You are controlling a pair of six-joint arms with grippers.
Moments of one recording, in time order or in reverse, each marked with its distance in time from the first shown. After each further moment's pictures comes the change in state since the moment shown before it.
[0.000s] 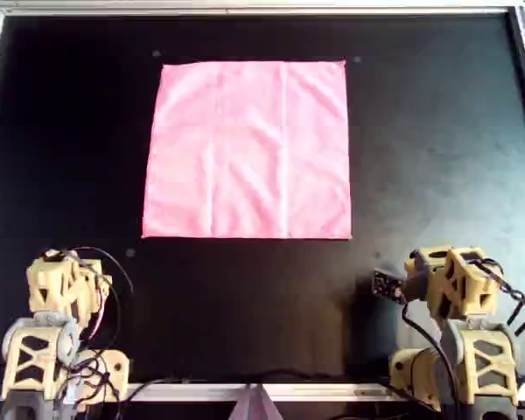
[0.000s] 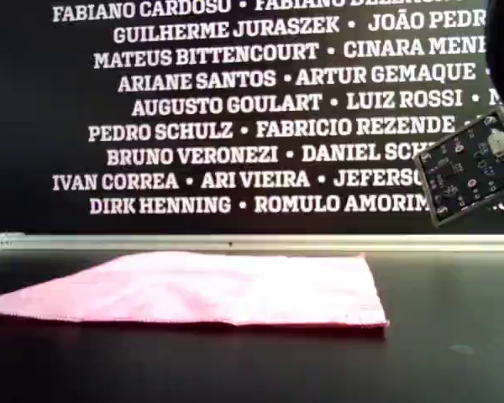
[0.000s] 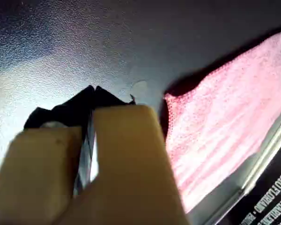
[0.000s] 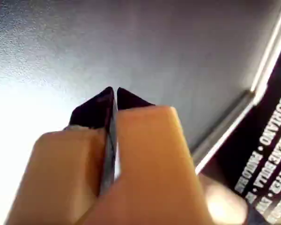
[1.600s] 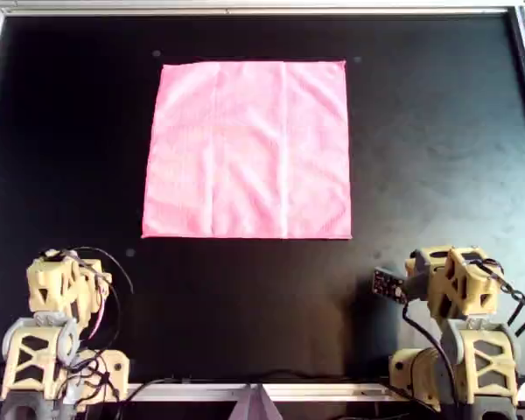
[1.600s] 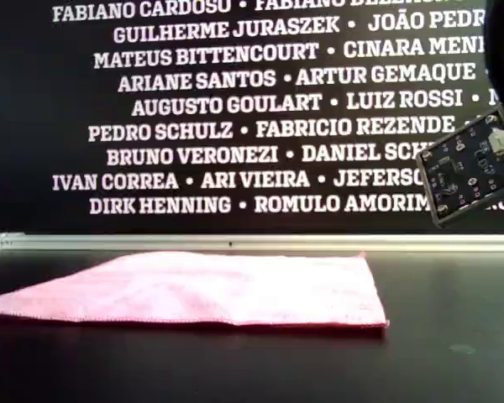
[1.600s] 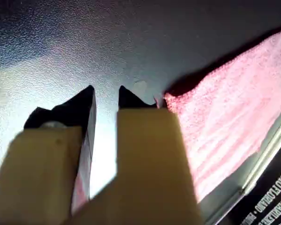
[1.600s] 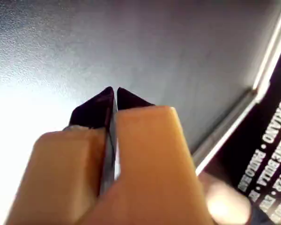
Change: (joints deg) left arm 0.0 0.0 -0.7 0.0 0.0 0.2; right arm -0.4 0.0 -1.1 0.0 -0.1 0.5
